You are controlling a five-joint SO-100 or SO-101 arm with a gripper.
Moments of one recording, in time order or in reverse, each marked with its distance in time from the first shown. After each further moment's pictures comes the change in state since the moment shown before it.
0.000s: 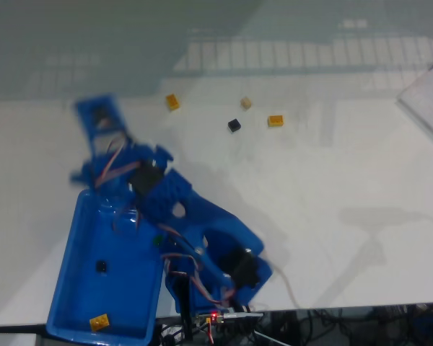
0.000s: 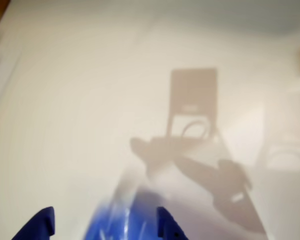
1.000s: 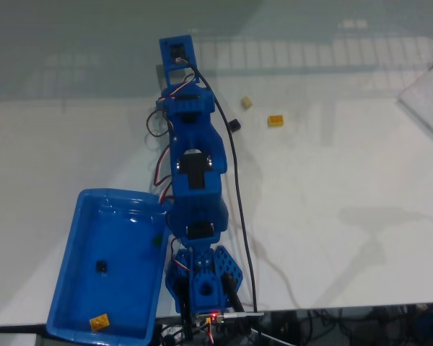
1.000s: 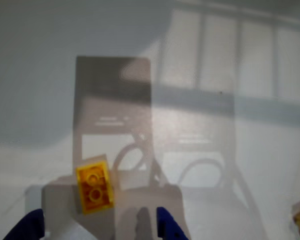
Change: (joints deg) arm 35.3 -57.4 -14.0 -39.0 -36.7
